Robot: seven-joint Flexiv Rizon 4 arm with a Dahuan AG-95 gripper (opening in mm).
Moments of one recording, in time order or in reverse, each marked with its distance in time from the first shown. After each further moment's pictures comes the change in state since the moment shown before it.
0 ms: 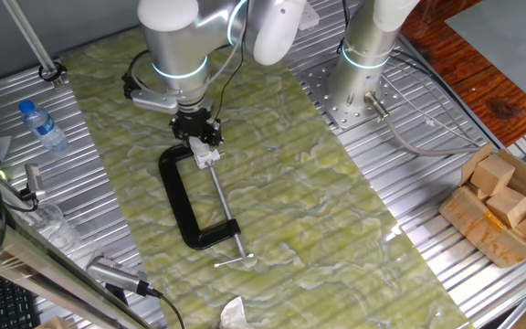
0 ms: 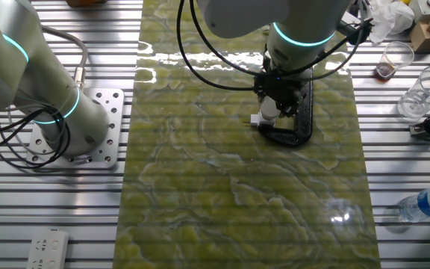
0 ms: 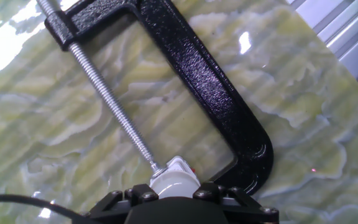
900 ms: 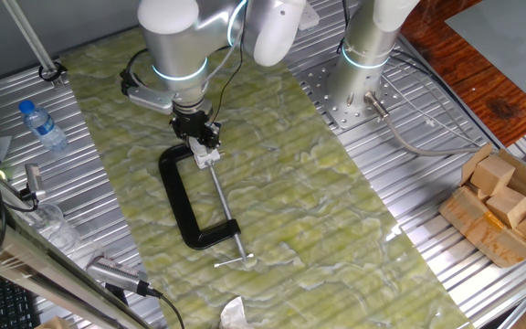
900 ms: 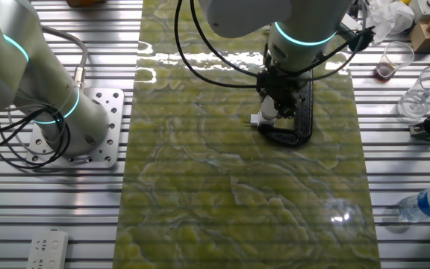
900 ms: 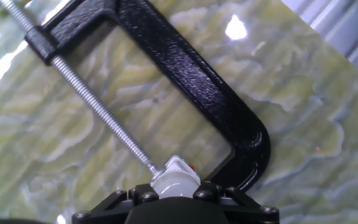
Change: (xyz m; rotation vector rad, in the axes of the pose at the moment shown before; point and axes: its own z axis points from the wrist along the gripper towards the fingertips) arm 0.000 0.000 0.000 -0.005 0.019 0.201
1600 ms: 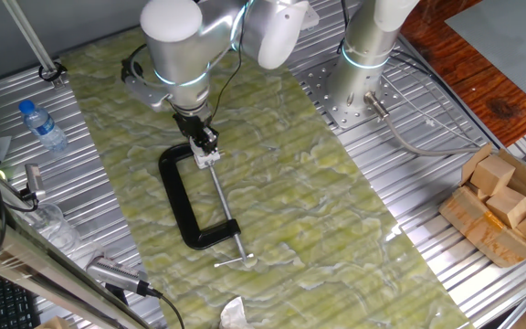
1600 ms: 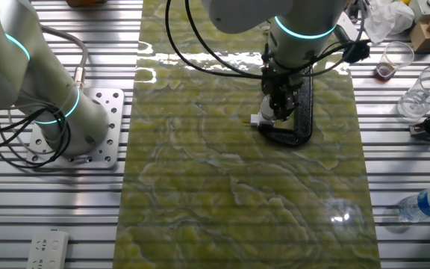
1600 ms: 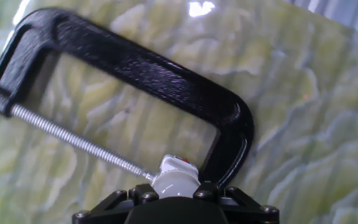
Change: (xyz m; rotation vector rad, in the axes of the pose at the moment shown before) arm 0.001 0.000 0.001 0.030 0.019 0.359
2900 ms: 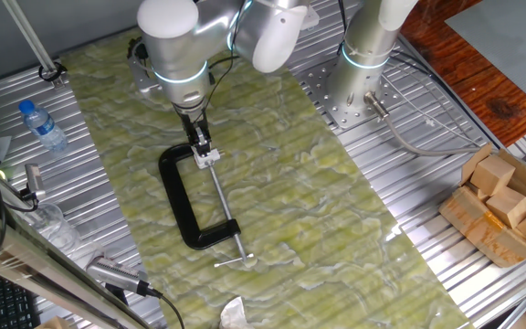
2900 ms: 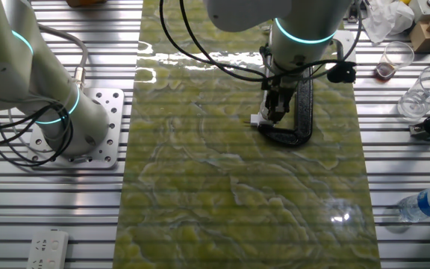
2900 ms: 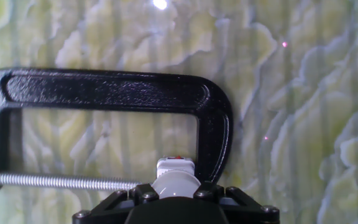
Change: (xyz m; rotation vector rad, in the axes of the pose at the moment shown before) arm 0.001 -0.001 0.000 -0.012 0.006 0.376
